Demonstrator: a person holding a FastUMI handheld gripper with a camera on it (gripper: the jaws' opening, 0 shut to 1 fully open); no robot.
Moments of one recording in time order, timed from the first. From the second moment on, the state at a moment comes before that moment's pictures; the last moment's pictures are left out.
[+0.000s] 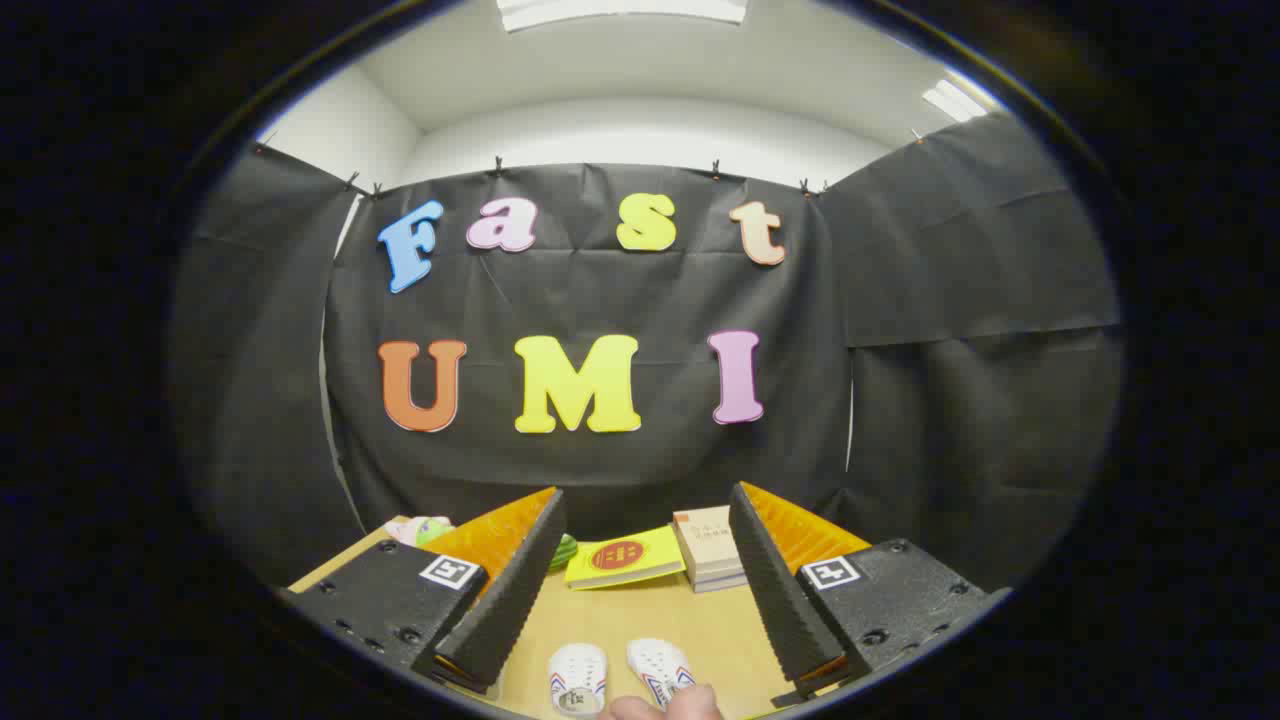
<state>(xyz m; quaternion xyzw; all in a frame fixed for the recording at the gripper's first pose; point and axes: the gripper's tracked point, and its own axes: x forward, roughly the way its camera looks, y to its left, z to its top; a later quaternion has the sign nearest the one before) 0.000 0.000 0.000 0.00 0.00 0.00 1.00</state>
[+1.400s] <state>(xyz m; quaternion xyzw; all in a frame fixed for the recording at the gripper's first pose) -0.003 0.018 -0.035 0.04 0.07 0.07 0.99</state>
